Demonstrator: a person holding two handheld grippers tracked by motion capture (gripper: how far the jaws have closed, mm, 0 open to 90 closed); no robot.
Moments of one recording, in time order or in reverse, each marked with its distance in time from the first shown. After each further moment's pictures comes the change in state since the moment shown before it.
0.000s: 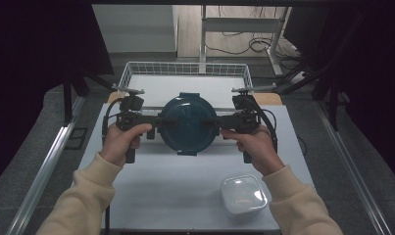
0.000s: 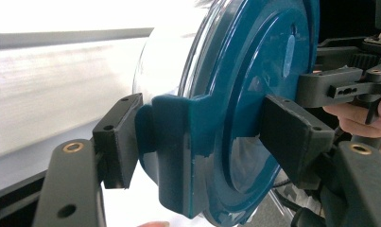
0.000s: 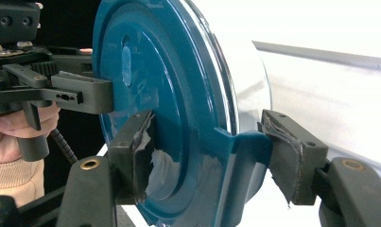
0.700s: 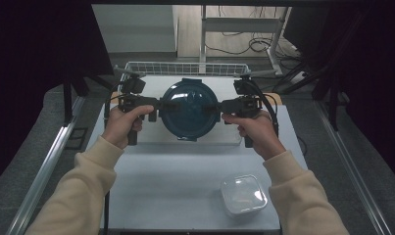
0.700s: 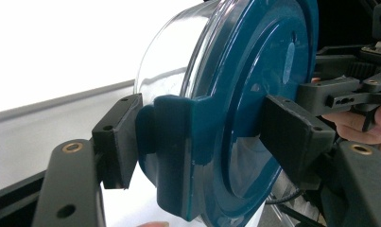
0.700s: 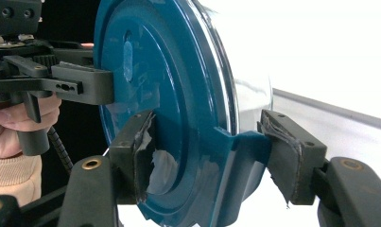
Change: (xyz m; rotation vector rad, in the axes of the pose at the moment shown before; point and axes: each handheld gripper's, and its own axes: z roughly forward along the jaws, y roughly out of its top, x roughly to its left) left arm 0.005 0.040 0.003 0.001 -0.007 0.004; right arm -0.009 0.033 -0.002 -0.003 0.001 -0.008
